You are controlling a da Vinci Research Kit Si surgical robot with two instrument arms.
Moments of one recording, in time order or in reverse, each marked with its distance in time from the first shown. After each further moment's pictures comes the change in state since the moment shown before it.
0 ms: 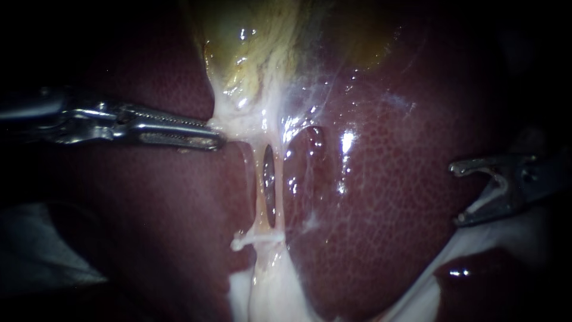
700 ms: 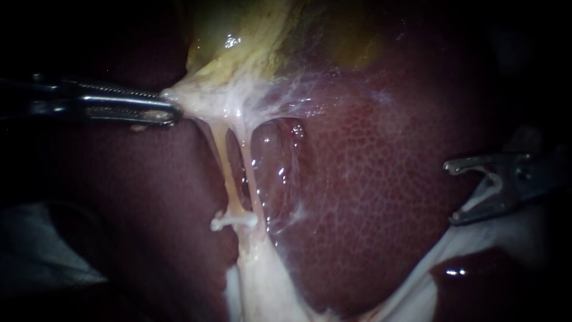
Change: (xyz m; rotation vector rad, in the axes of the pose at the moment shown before) right arm 0.002 0.001 0.001 0.015 0.117 0.034; left arm 0.005 0.002 -0.009 -0.003 0.025 -0.034
